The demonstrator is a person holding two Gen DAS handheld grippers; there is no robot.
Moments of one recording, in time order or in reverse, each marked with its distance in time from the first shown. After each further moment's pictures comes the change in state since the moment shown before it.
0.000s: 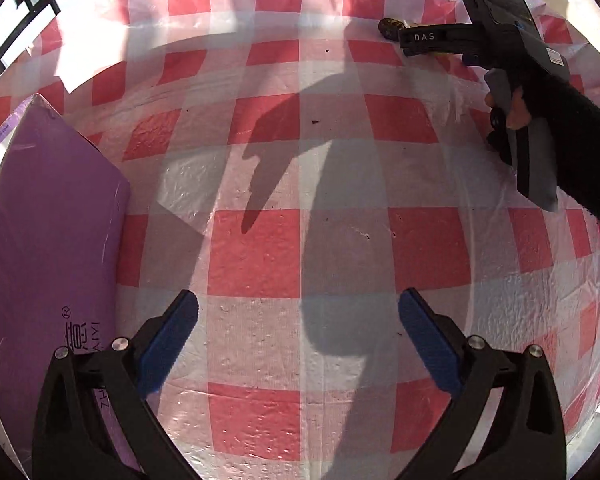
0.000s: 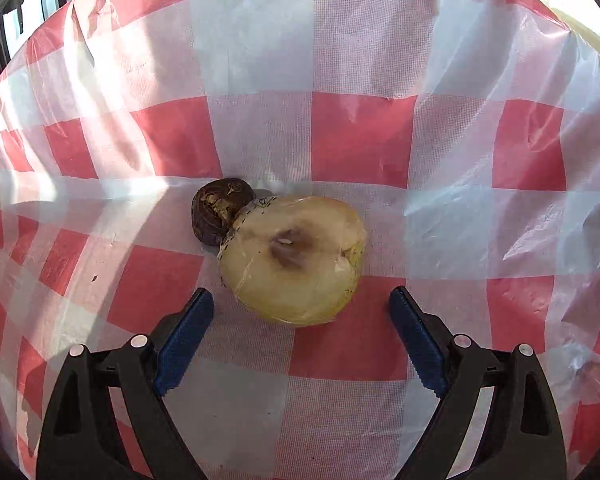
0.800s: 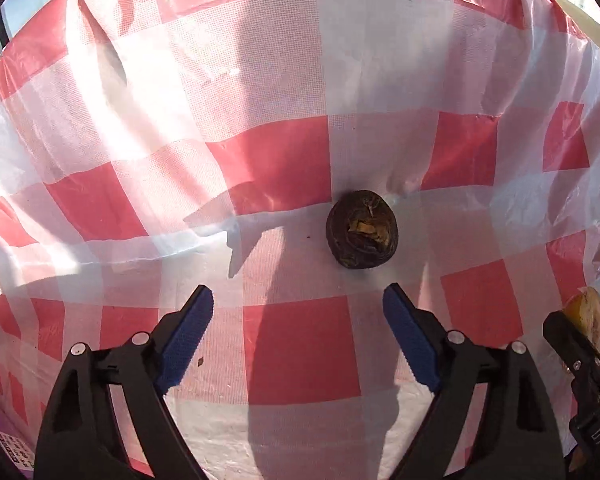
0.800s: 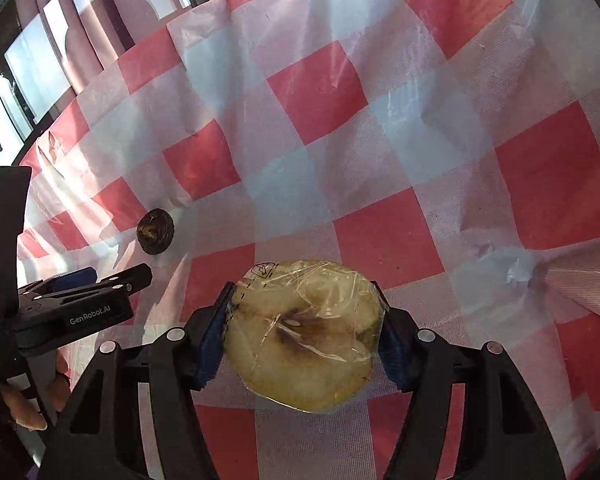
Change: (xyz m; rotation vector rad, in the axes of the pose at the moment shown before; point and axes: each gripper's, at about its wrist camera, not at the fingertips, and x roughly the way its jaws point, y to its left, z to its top) left arm 0.098 -0.097 0.251 0.102 -0.206 -0.017; right arm -0.058 -0.118 -0.072 0.353 -0.121 0.095
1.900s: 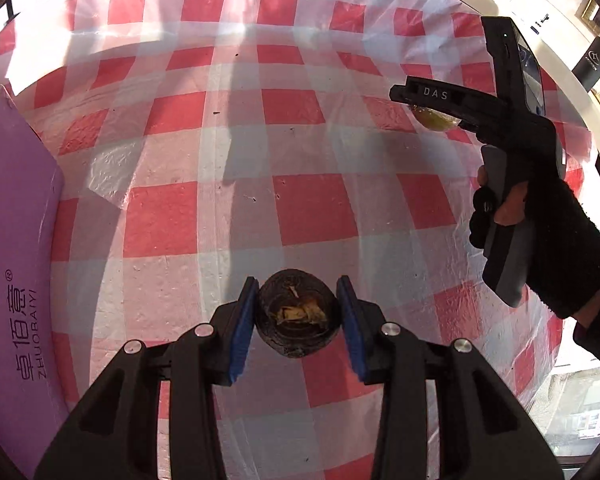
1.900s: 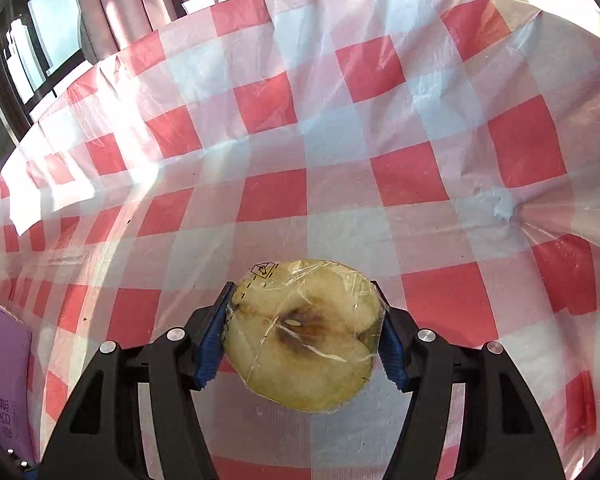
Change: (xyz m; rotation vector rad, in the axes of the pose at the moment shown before) left arm -0.201 0.048 -0.262 -0.065 0.165 -0.286; right arm -0.057 0.069 -0.067 -0.150 0.084 -0.057
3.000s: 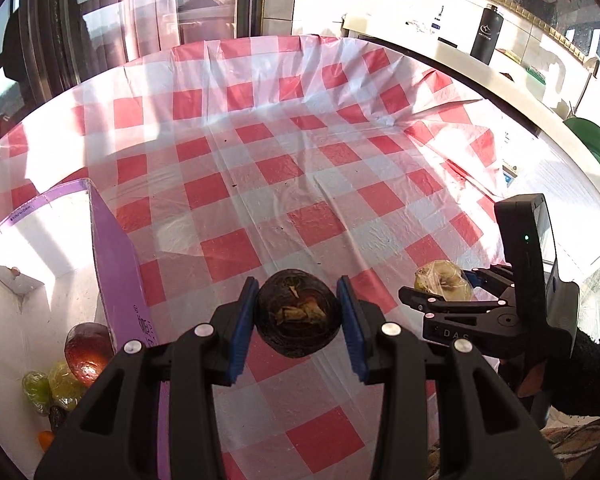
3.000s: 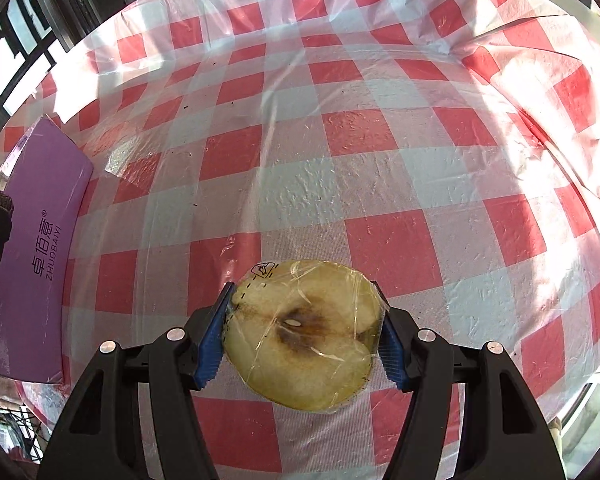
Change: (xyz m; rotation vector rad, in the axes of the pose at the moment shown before) left arm -0.122 0.040 -0.023 0.316 -0.229 -0.074; right arm -0.124 0.092 -0.163 0.059 0.172 -0.072
